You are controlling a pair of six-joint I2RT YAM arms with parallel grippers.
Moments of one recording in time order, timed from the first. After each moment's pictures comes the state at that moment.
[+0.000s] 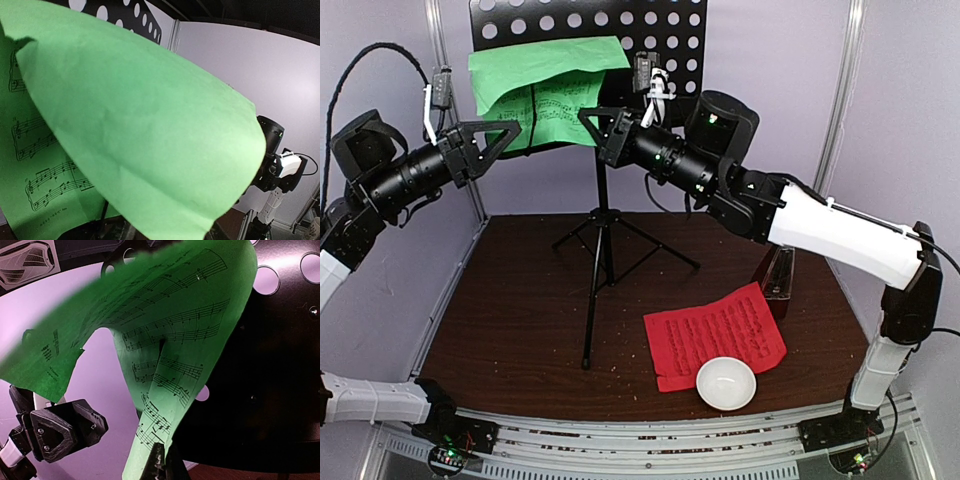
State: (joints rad) left arm -0.58 0.98 1.34 -0.18 0.39 -0.27; right arm 1.04 1.78 1.82 0.26 0.00 0.32
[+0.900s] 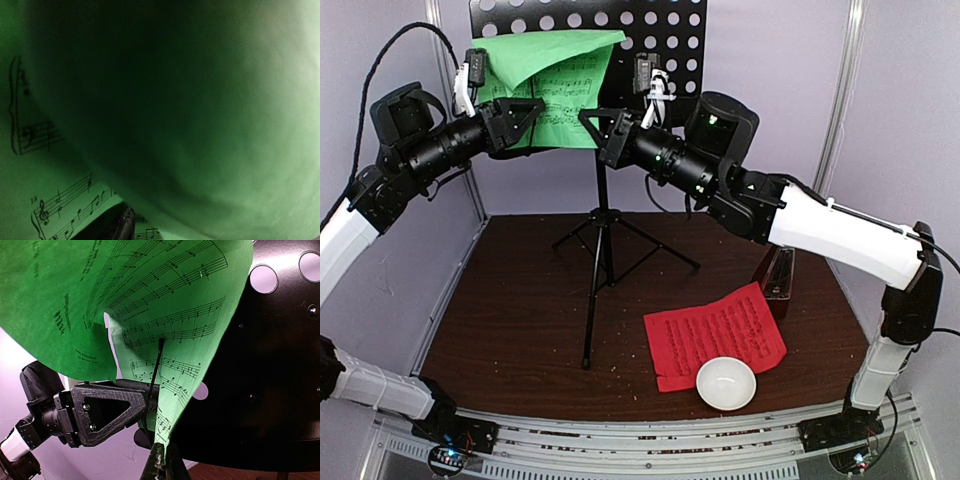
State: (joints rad) left arm -0.59 1.19 1.50 -0.18 0.18 -0.26; right arm 1.04 1.77 1.81 0.27 0.00 0.32
